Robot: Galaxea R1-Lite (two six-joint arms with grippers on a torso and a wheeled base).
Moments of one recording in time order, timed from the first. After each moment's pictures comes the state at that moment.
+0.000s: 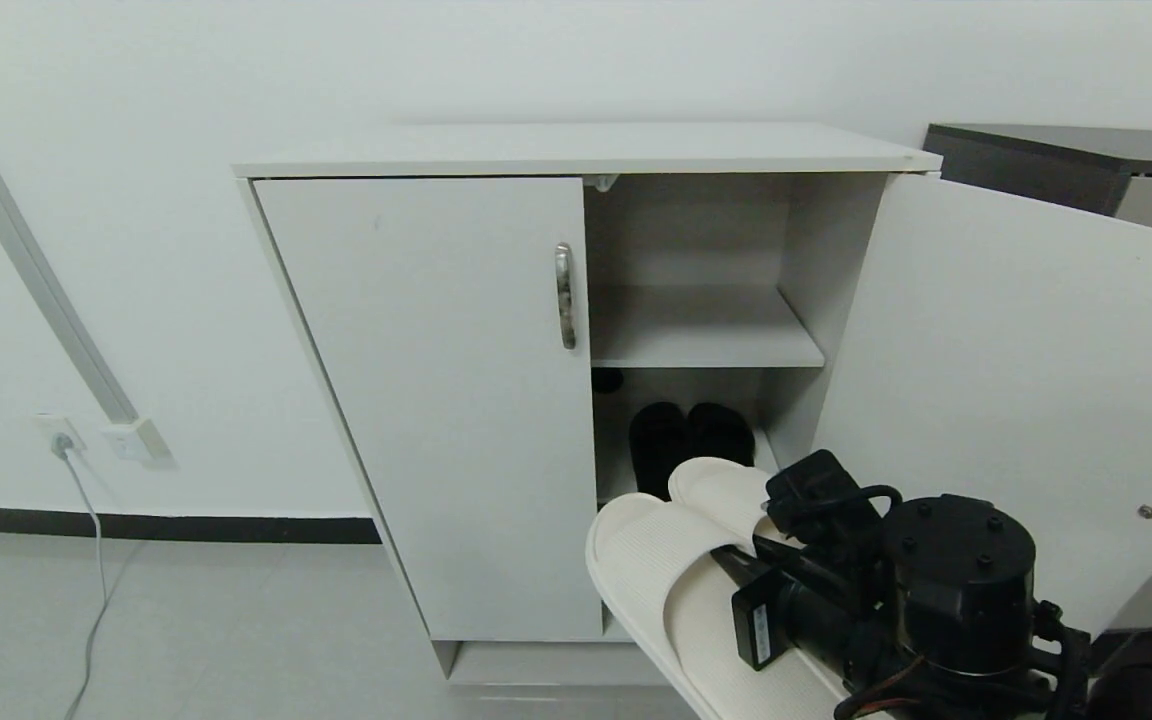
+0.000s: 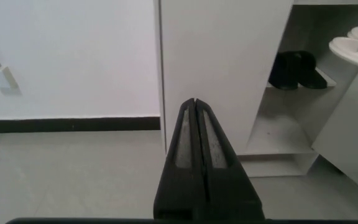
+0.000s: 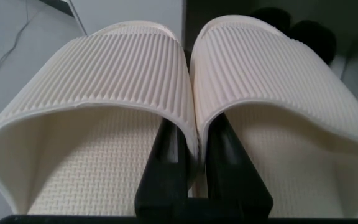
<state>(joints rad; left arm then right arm) 0.00 0.00 0.00 0.01 0.00 0.00 0.87 1.79 -0.50 -1.04 -0.31 0.08</state>
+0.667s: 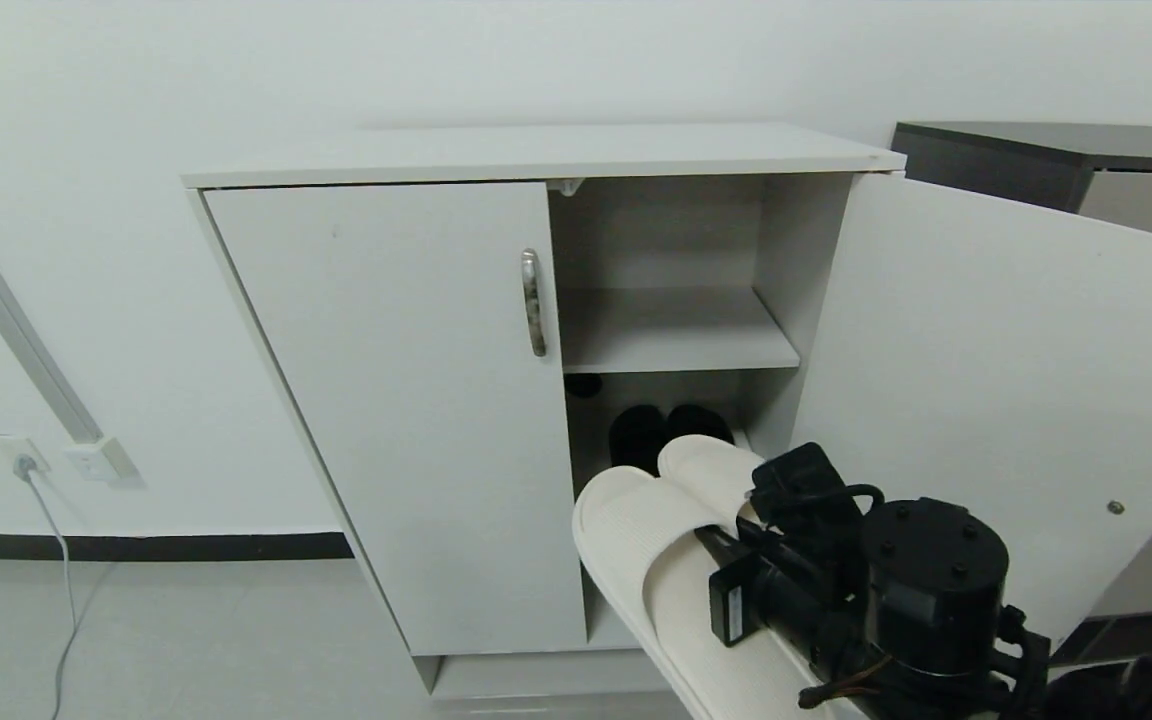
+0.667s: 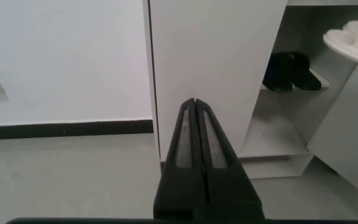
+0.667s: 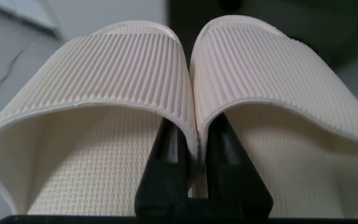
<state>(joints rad) 0.00 0.00 0.00 0.01 0.00 -0.01 0.90 1.89 -0.54 -1.20 -0.39 0.08</state>
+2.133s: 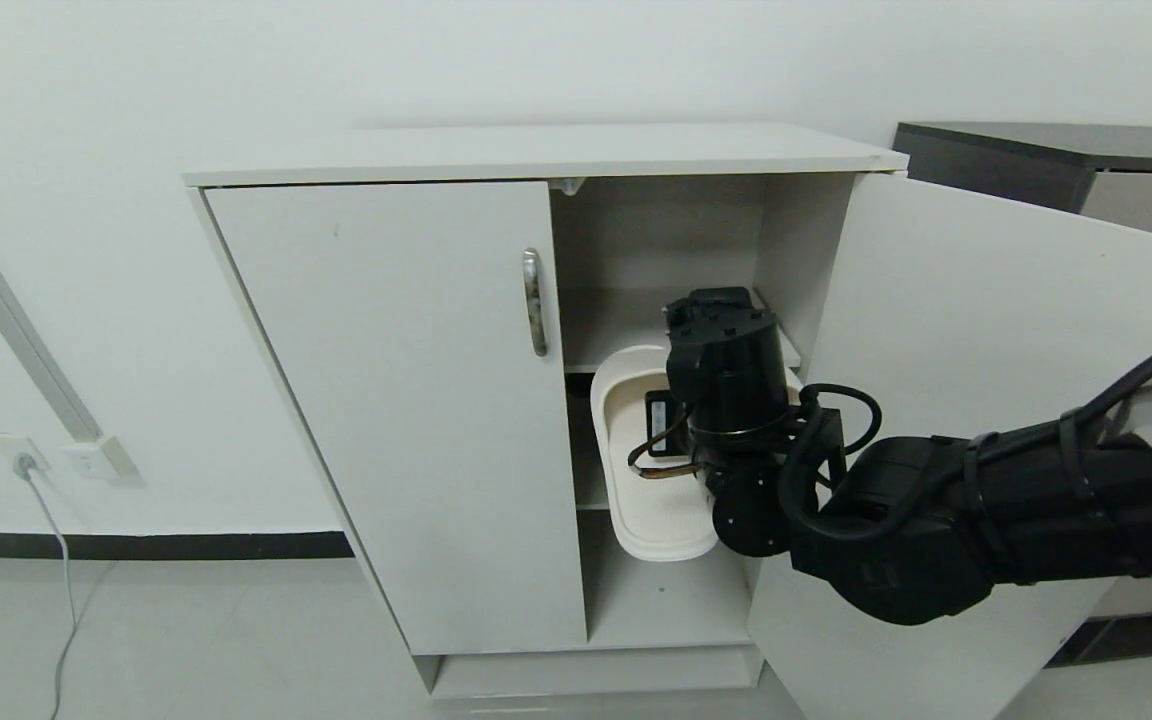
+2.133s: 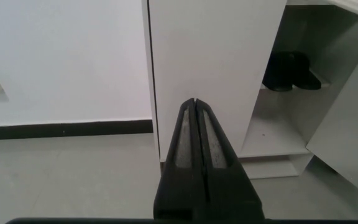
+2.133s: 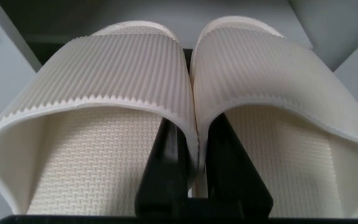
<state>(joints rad) 0.00 0.00 0.00 0.01 0.00 -0.01 0.87 2.01 -1.29 -0.47 -0.81 0.19</state>
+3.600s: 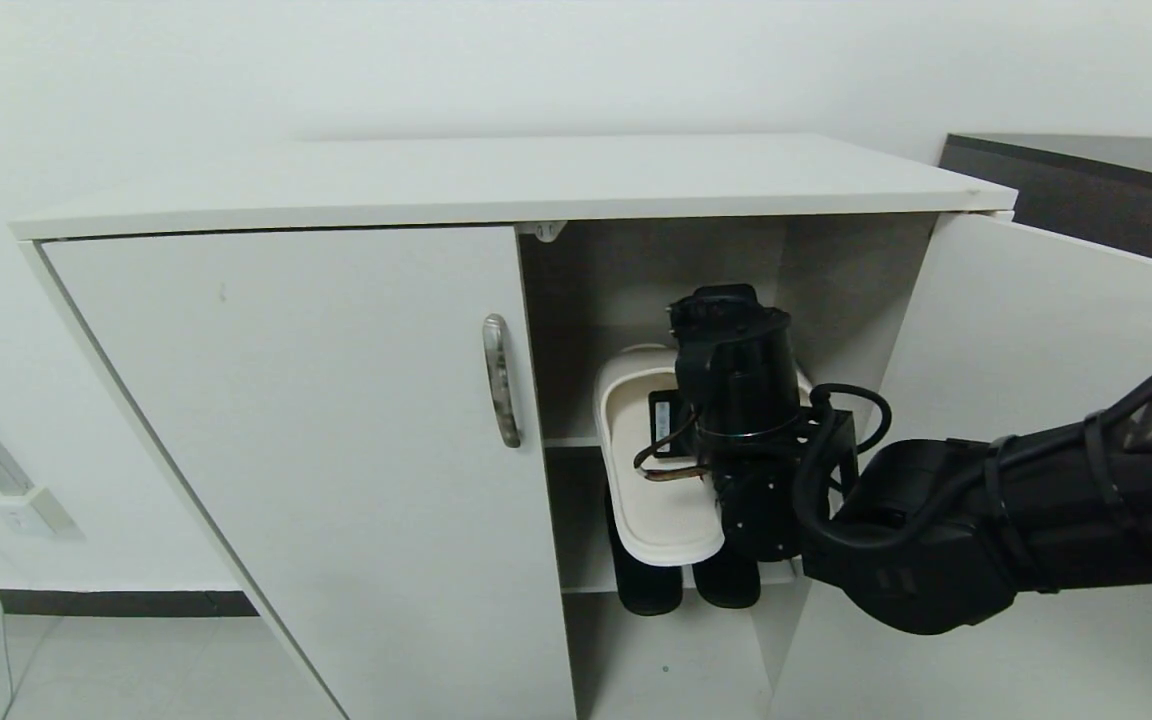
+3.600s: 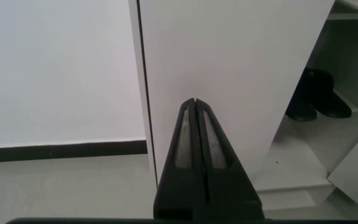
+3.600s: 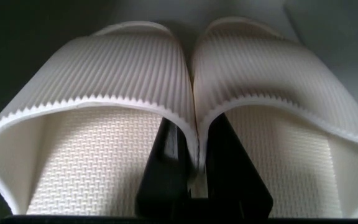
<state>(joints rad) 0.00 0.00 0.00 0.01 0.00 0.00 0.87 1.99 -1.27 -0.48 -0.81 0.18</state>
